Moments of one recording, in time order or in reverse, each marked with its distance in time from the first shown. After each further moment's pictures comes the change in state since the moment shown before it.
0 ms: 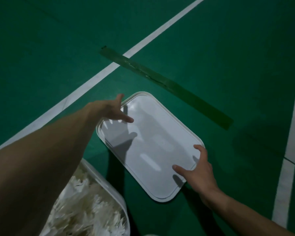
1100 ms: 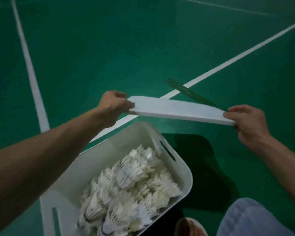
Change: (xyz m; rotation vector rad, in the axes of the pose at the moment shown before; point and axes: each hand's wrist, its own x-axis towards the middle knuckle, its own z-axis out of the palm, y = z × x) left_hand -0.237 -0.109 -0.041 -1.027 0.748 -0.021; right_hand -0.017 -0.174 -0.031 0.454 -0.001 -0.413
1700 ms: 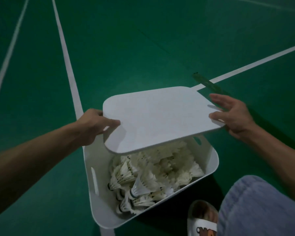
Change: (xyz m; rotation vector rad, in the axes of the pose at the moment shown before) left_hand -0.094 -0.083 -0.120 0.021 0.077 -0.266; right_hand -0.069 -0.013 0.080 -0.003 -0.479 -0.113
